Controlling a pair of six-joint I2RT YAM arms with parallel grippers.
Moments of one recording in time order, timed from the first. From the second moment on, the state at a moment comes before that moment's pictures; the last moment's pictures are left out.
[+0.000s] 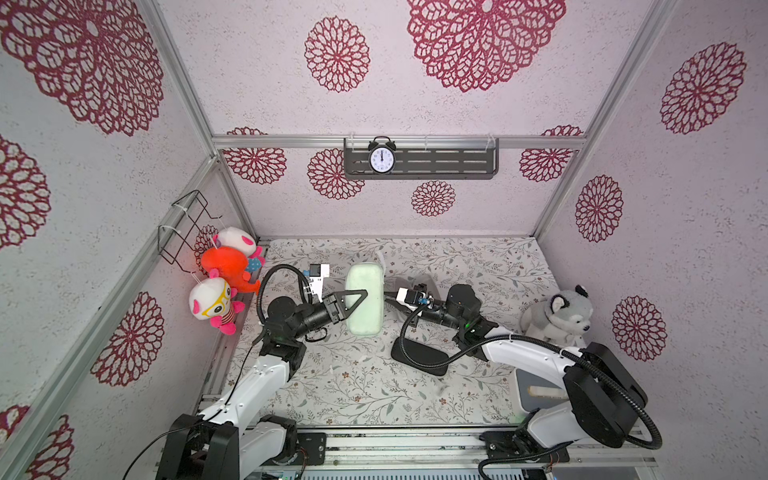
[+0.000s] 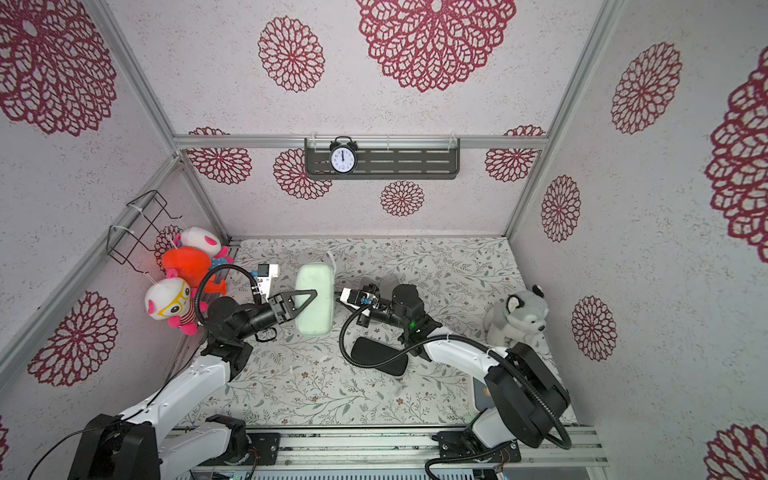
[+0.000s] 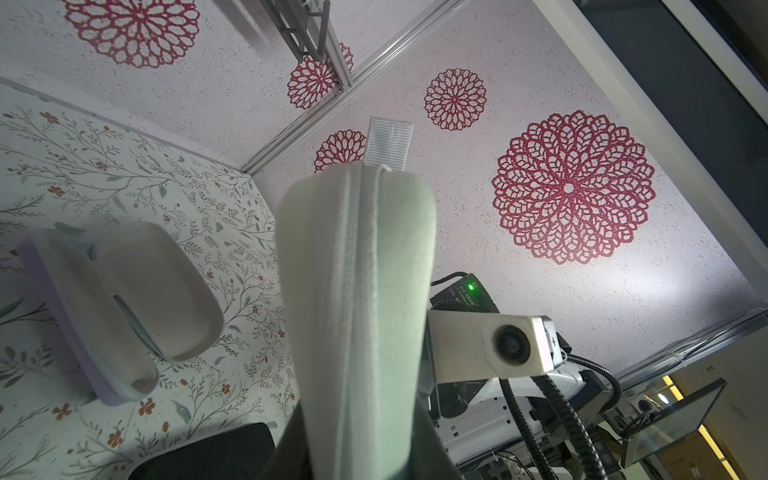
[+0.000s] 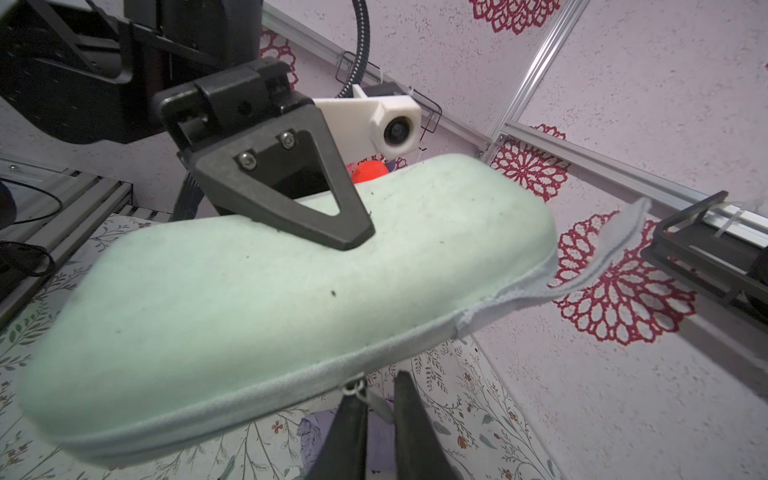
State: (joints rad) left arm -0.22 1.12 0.51 0.76 0.84 -1.06; right arm 0.75 1.46 0.81 0.69 -0.52 -0.42
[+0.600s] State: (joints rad) left arm -0.22 1.12 0.52 0.74 0.83 -1.05; right arm 0.76 1.46 0.92 0.48 -0.50 -0.48
